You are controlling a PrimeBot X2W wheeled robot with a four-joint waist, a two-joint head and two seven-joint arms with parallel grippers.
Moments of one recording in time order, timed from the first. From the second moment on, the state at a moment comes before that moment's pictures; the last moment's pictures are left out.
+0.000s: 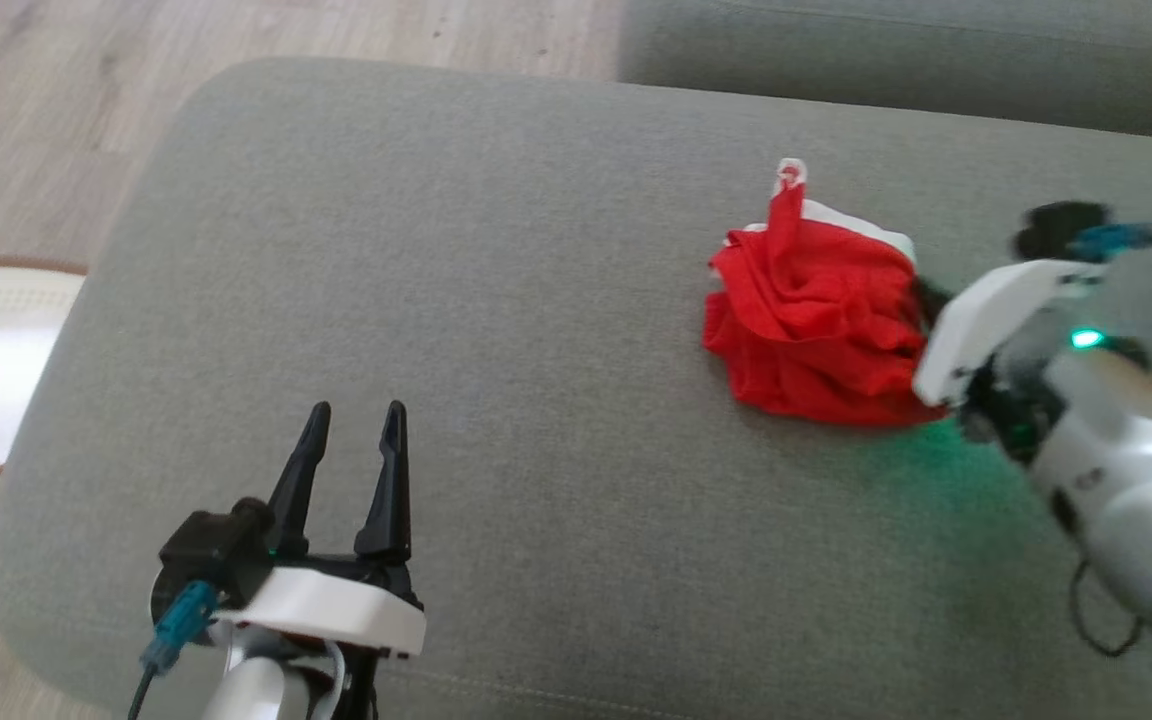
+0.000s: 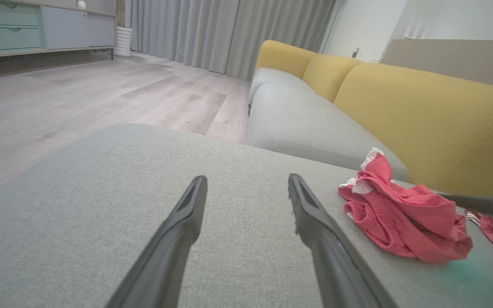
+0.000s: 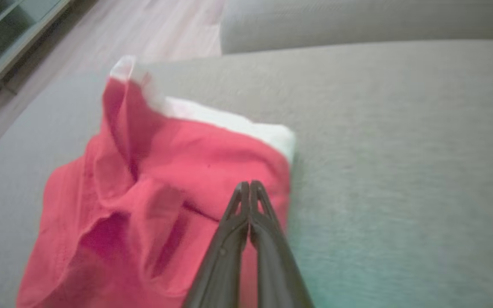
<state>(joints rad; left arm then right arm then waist) -0.01 0.05 -0.25 0.10 -0.30 0.00 -0.25 -0.93 -0.33 1.20 1.19 1.37 0.12 0.05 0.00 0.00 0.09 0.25</state>
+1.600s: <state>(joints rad) 0.01 0.05 -0.11 0.12 -0.16 -0.04 -0.25 -0.22 -0.28 0.26 0.40 0.43 0.12 -0.25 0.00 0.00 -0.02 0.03</state>
